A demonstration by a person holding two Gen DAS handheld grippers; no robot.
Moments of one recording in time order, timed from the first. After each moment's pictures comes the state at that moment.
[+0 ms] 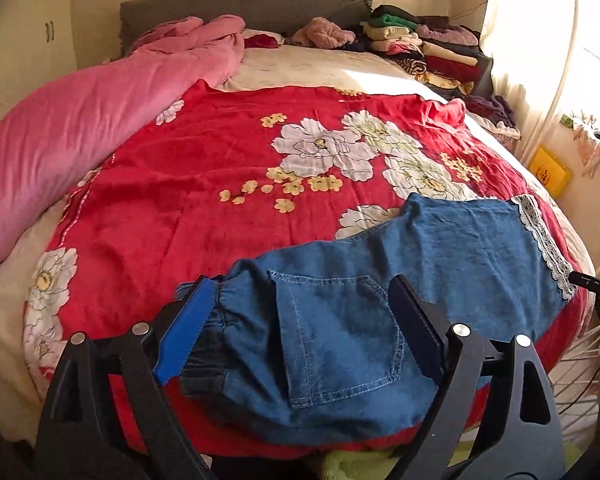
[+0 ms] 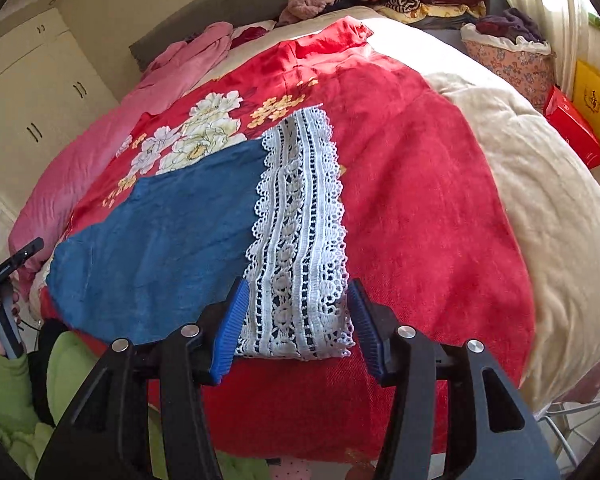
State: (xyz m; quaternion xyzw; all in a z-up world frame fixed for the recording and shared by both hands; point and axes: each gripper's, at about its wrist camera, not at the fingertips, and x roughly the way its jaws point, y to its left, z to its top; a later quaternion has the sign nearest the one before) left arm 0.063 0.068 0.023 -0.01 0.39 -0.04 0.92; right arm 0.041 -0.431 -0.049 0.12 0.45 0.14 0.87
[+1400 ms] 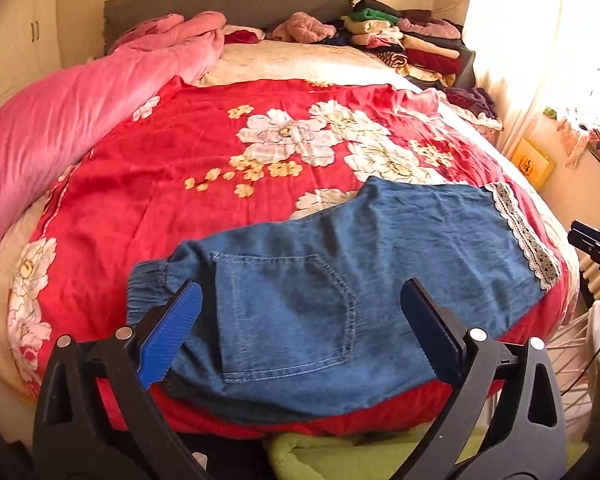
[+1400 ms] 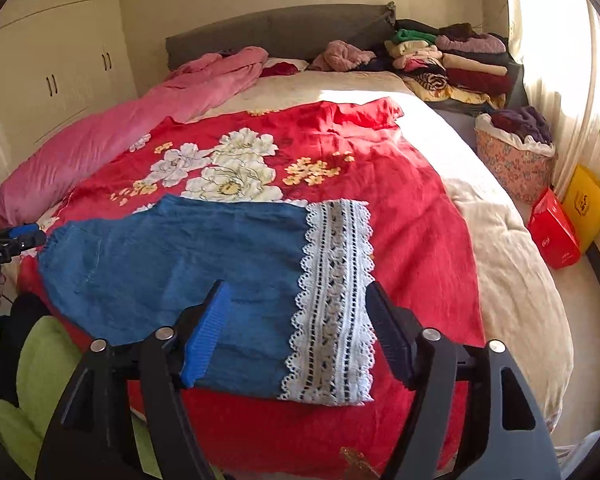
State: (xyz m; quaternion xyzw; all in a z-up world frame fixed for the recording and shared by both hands) left arm 0.047 0.032 0.025 -0.01 0.40 -0.07 0.92; right arm 0.018 -0.381 0.023 0.00 0.35 0.16 0.92
